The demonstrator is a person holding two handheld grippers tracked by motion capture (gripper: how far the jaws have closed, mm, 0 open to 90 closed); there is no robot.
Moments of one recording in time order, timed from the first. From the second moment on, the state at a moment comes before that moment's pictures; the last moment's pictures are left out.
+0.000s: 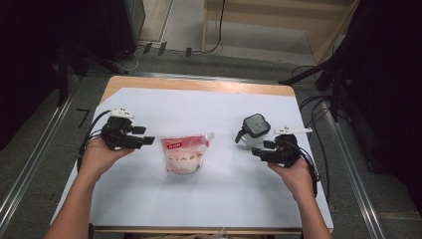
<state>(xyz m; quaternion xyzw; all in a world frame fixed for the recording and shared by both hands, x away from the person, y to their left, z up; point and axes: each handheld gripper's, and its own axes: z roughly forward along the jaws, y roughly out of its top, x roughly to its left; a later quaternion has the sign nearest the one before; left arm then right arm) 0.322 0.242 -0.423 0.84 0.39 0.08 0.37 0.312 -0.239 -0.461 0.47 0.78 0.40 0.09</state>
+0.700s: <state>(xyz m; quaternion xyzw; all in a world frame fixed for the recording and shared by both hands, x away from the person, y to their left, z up) 0.318 0.238 -0.424 0.85 0.37 0.08 0.37 0.309 -0.246 -0.461 0.45 0.78 0.42 0.12</state>
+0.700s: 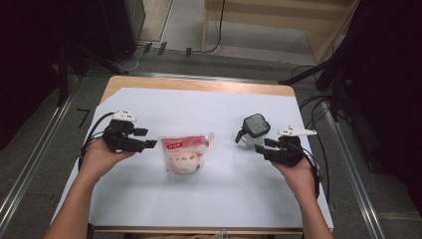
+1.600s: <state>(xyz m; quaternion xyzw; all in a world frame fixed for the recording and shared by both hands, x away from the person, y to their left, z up) 0.316 0.238 -0.421 0.85 0.35 0.08 0.38 0.317 -0.250 -0.458 0.45 0.76 0.44 0.14</state>
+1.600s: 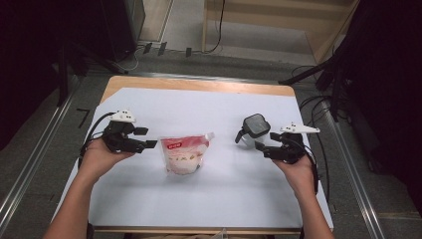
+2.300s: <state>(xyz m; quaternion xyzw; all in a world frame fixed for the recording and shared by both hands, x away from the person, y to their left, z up) 0.305 0.242 -0.420 0.85 0.35 0.09 0.38 0.350 -0.243 -0.483 0.47 0.77 0.41 0.15</state>
